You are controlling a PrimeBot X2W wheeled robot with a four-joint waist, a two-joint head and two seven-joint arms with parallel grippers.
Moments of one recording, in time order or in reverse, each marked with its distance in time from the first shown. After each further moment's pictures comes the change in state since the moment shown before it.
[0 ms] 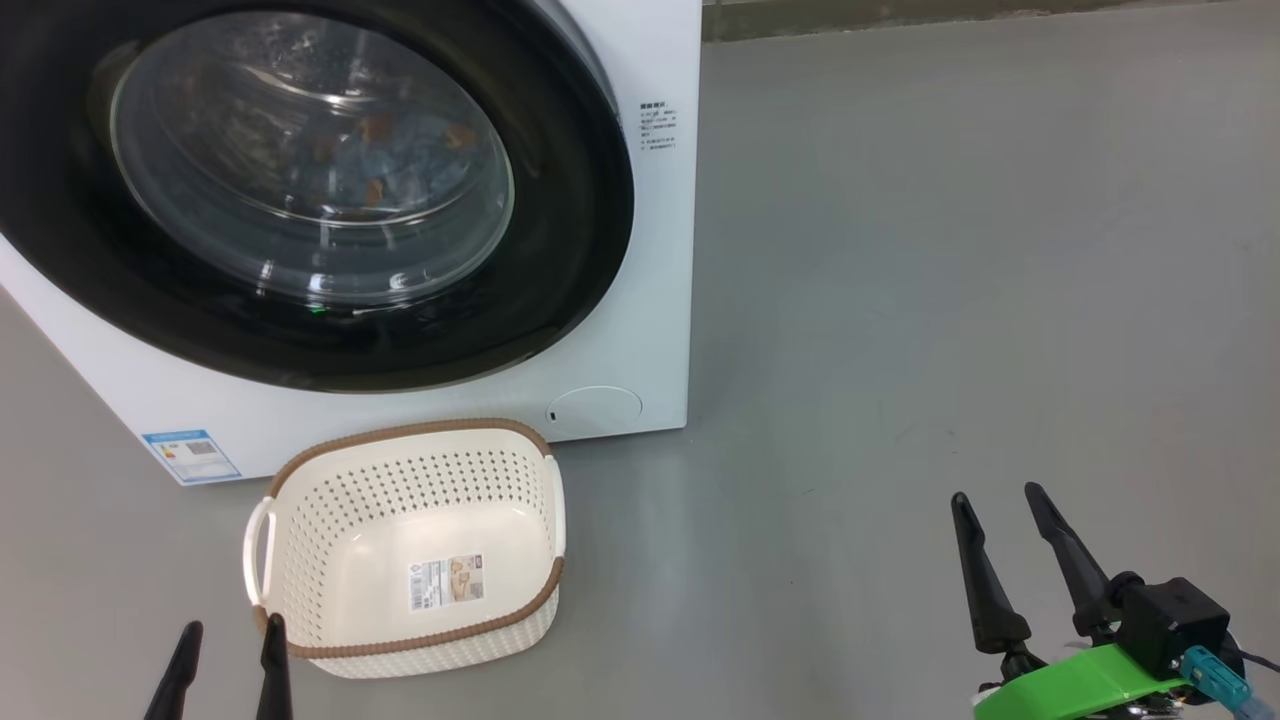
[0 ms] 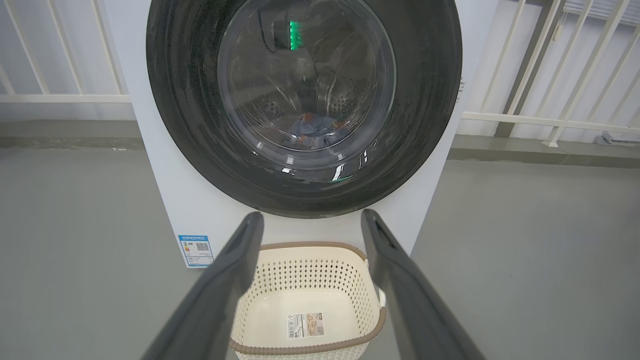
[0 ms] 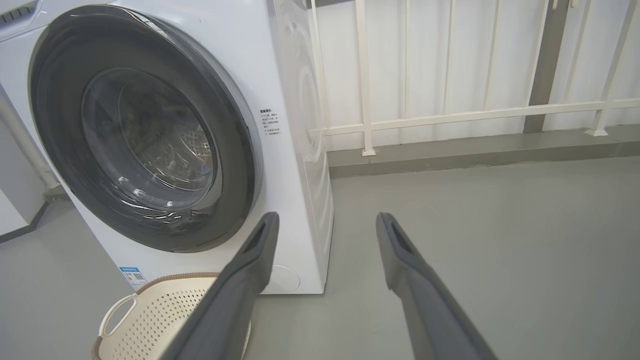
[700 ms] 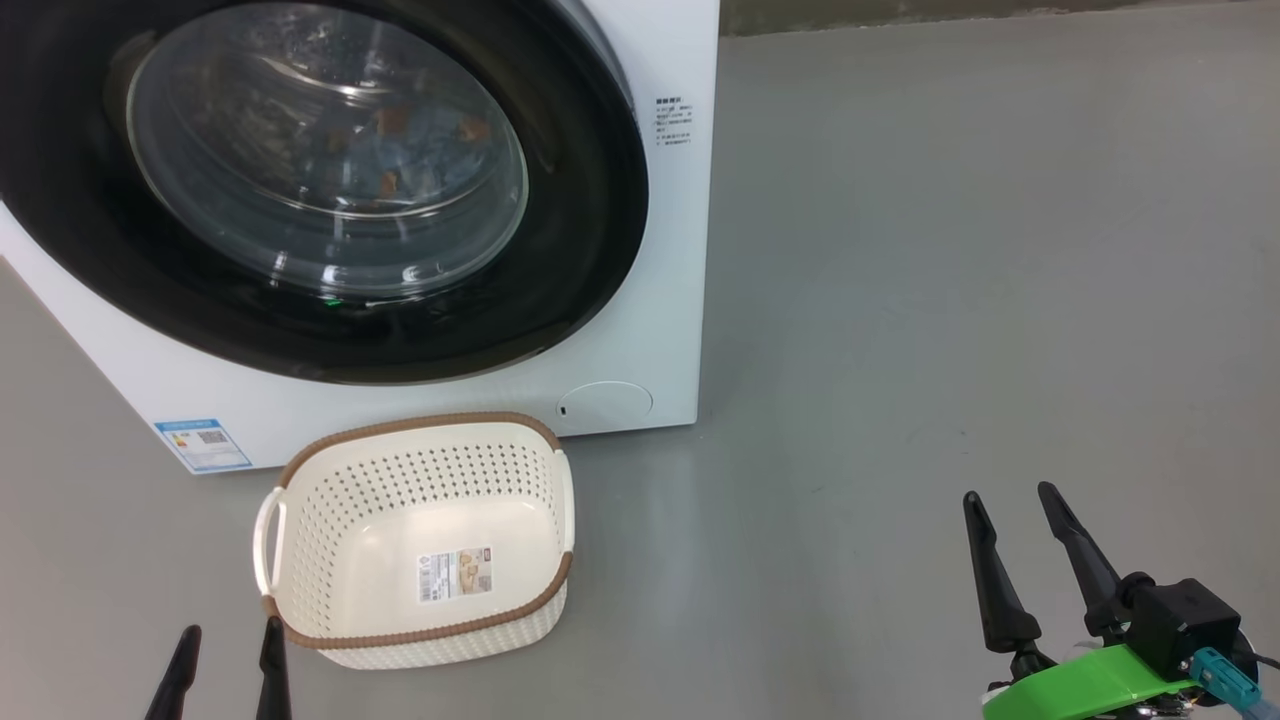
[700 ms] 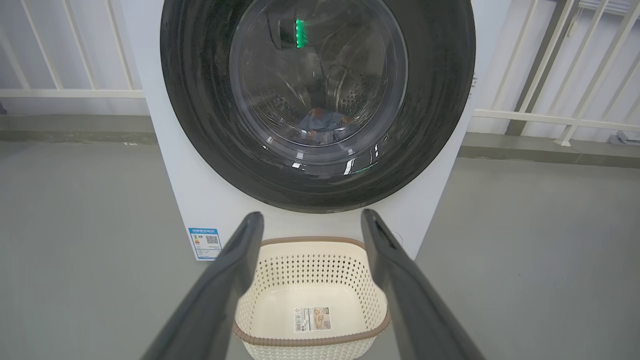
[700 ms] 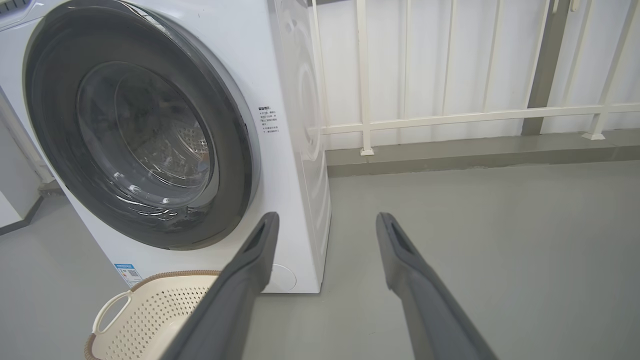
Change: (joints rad) left arm 0.000 -0.012 0.014 0.008 0.015 0.000 0.000; right arm 0.007 0.002 -0.026 -0.010 -0.027 0.000 0.000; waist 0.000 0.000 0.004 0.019
